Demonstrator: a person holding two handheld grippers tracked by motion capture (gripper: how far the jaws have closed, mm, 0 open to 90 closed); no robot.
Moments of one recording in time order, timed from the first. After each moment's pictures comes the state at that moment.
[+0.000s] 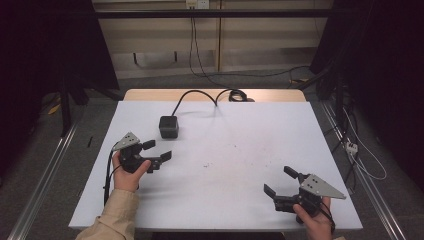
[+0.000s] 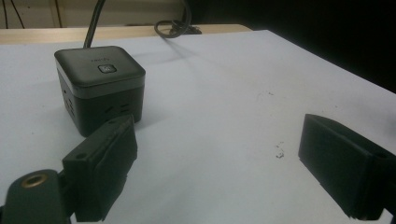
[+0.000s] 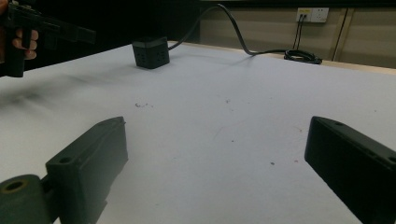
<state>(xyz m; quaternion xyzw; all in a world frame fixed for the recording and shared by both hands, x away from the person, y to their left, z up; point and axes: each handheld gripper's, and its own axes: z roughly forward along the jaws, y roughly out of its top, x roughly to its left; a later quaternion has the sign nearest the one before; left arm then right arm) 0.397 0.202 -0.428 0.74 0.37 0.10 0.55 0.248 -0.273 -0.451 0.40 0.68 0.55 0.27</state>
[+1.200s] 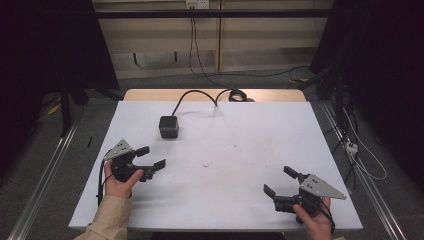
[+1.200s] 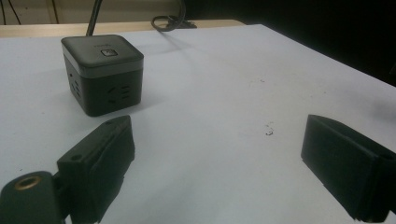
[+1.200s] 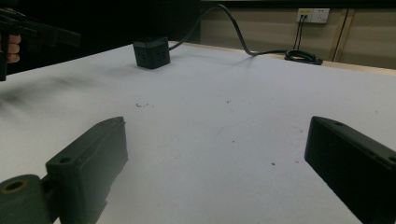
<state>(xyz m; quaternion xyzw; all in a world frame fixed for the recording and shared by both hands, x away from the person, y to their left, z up) 0.375 0.220 -0.429 0.75 0.36 0.11 0.55 0.248 -0.273 -0.450 0.40 0.68 0.56 0.27</state>
